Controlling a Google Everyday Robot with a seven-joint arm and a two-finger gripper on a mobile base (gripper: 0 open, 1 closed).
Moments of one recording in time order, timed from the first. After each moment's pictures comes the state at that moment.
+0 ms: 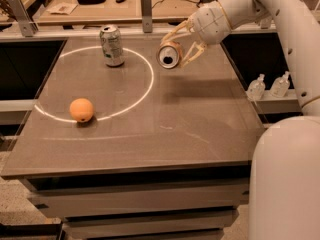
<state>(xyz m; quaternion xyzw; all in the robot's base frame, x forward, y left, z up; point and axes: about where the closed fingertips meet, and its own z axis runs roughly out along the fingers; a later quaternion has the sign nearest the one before) 0.656 -0.046 0.929 -0.86 0.22 0.12 0.44</state>
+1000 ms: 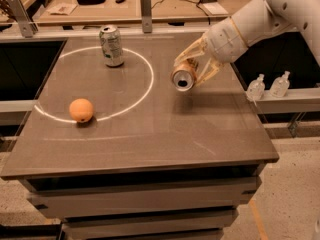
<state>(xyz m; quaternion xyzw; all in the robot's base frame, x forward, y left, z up) 0.611 -0.076 0.903 -0.89 0.20 0.05 0.40</state>
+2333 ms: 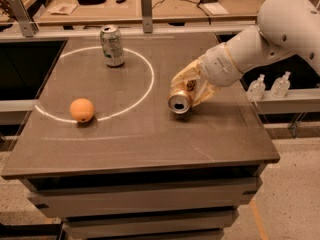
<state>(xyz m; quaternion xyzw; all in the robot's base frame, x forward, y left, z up) 0.578 -0.072 0.863 -0.90 0.19 -0.01 0.39</state>
